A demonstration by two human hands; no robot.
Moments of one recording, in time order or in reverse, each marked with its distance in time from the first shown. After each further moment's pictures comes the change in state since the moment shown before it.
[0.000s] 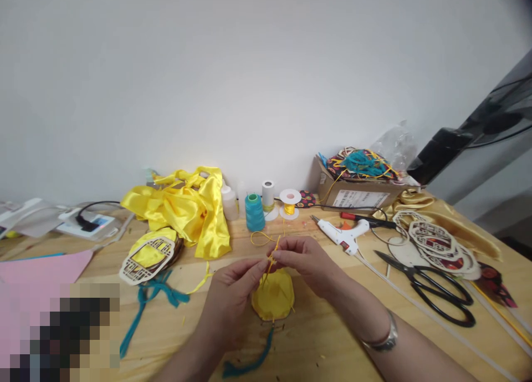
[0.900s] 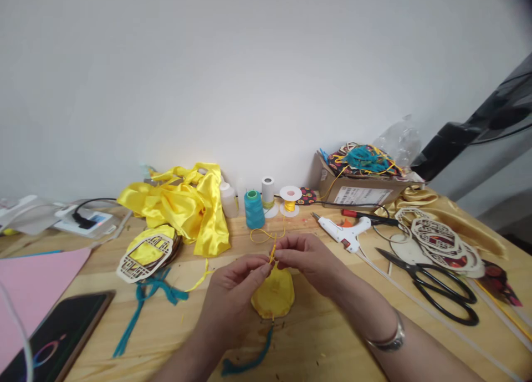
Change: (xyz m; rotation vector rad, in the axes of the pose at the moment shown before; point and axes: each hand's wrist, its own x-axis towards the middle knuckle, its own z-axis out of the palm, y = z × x) left_hand 0.000 -0.005 -0.005 0.153 -0.033 0.181; right_hand -0.001 0.002 -0.004 0.054 0.021 0.078
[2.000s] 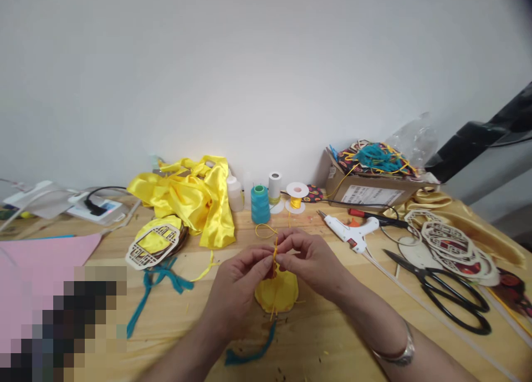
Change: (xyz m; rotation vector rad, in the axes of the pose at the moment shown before) left_hand 0.003 -0.004 0.000 -0.053 -0.040 -0.043; right_hand -0.005 0.001 0.007 -0.261 0.052 -0.213
